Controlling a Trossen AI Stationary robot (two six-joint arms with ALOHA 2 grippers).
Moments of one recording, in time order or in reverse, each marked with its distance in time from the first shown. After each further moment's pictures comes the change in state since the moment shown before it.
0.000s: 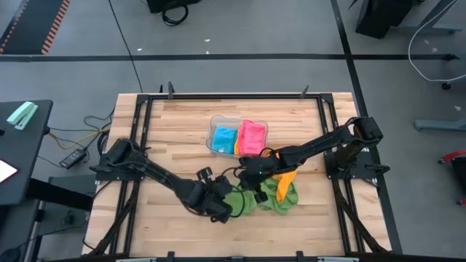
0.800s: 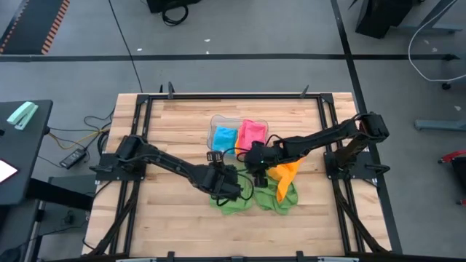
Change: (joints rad) left arm 0.164 0.062 0.002 -0.088 -0.053 0.481; right arm -0.104 -0.076 -0.047 -0.200 0.170 0.179
